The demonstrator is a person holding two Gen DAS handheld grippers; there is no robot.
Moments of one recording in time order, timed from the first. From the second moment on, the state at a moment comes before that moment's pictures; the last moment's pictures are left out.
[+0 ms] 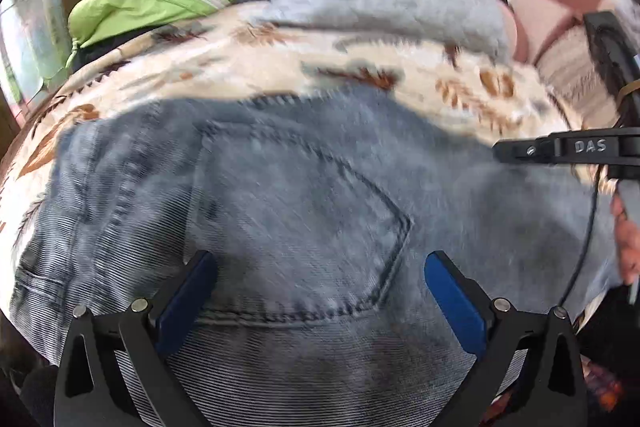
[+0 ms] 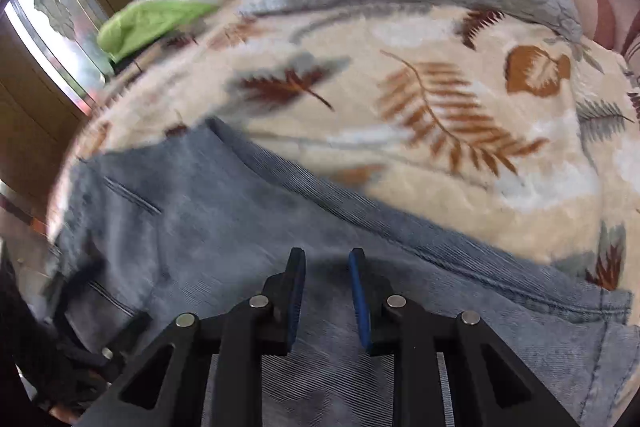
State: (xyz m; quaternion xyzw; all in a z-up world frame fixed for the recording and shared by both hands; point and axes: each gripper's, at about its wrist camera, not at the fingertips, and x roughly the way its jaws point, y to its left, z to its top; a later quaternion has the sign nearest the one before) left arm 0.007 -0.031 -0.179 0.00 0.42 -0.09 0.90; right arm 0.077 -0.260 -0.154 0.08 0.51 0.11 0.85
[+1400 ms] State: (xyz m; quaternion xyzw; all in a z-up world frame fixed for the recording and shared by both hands) left arm -0.009 0.047 -0.196 -0.06 0.55 -0.01 0.84; right arm 0.171 -0.128 -0.177 -0.11 0.56 0.22 0.79
